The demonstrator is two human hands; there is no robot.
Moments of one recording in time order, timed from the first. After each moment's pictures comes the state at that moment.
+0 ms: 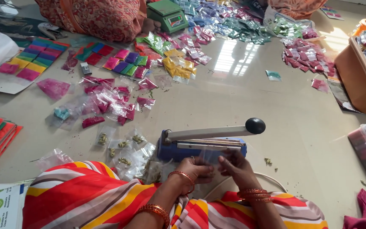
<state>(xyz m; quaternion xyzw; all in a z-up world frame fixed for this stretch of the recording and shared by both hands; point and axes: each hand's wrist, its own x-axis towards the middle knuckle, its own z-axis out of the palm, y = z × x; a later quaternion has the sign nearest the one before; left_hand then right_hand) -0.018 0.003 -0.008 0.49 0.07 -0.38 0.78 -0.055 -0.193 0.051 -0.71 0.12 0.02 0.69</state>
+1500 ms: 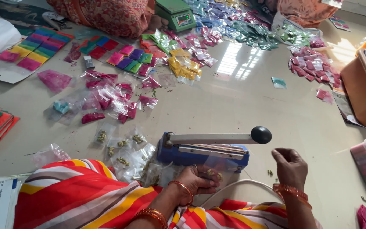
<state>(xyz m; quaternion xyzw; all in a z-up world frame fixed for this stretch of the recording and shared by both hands) -0.035 0.012 0.010 0.39 0.03 -0.40 0.83 -0.039 -0.279 0.106 -0.86 0.31 -0.19 0.36</state>
